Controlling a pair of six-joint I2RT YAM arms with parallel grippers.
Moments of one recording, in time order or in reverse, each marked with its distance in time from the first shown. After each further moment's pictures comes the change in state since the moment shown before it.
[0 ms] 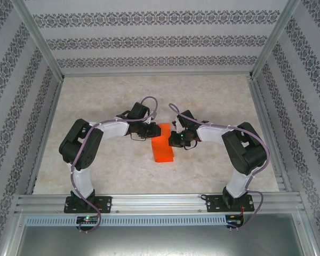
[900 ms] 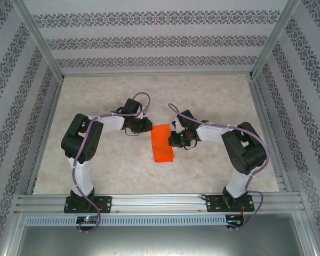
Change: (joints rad) left arm 0.135 0.085 0.057 0.000 -0.062 0.071; right arm 0.000 0.005 0.010 -0.018 0.000 -0.016
